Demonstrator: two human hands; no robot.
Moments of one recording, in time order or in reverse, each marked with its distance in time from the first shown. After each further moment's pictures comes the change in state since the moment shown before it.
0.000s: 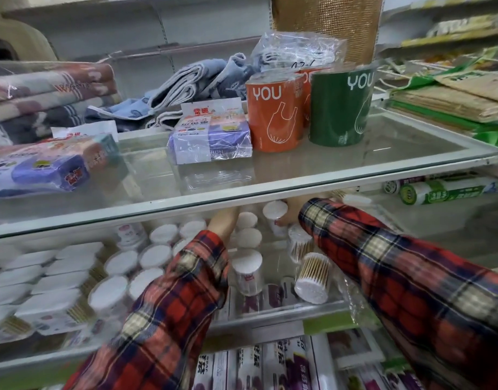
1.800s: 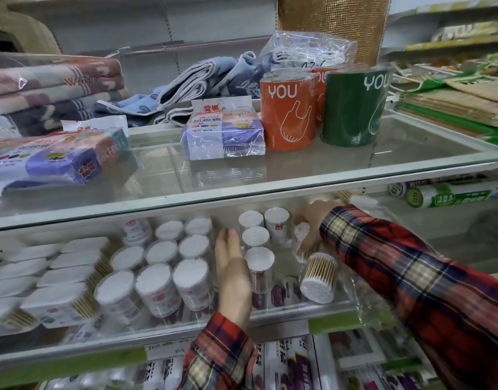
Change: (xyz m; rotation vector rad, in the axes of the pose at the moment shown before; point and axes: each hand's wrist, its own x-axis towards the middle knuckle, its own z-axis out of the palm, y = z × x) left_hand -0.095 -0.039 0.014 -0.507 0.254 0.087; right_hand -0.055 -0.003 -0.027 -0.146 -0.223 0.026
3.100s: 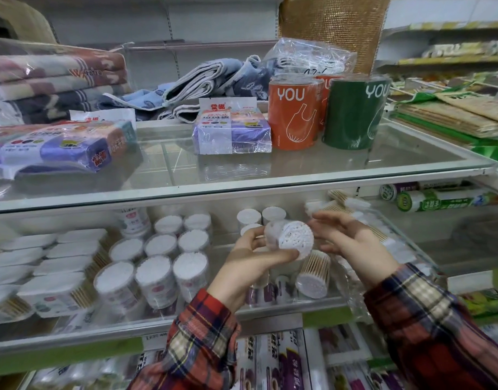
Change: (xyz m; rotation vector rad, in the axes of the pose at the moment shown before) left_hand 0.000 0.016 -0.008 0.254 -0.532 -0.147; right_hand -0.107 -0.013 0.041 1.384 0.449 -0.124
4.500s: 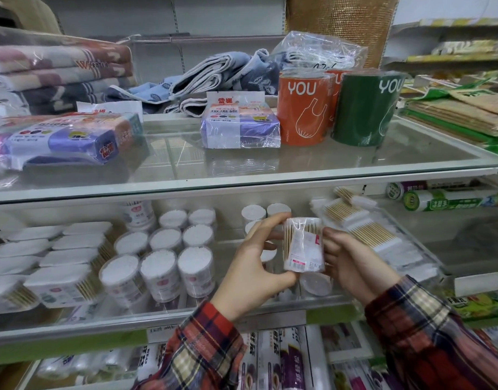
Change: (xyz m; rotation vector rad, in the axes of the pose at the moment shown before) left_hand -0.023 -0.002 -0.004 0.442 -0.008 0.512; right_hand -0.004 0.025 0.006 0.379 -0.130 0.255
